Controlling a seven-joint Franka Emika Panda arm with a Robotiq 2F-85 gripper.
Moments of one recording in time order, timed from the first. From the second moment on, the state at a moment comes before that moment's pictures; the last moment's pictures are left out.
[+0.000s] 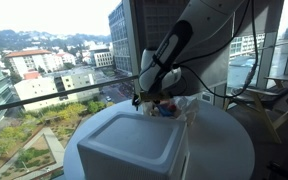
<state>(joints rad) 0.21 0.57 -0.09 -1.84 -0.04 2.80 0.57</state>
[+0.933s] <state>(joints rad) 0.09 0.76 0.01 -1.63 0.11 2.69 0.36</state>
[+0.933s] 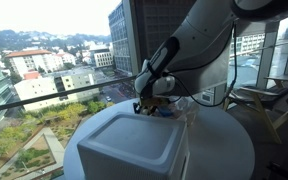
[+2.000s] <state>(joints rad) 0.04 0.55 0.03 -1.71 0.28 2.34 0.36</state>
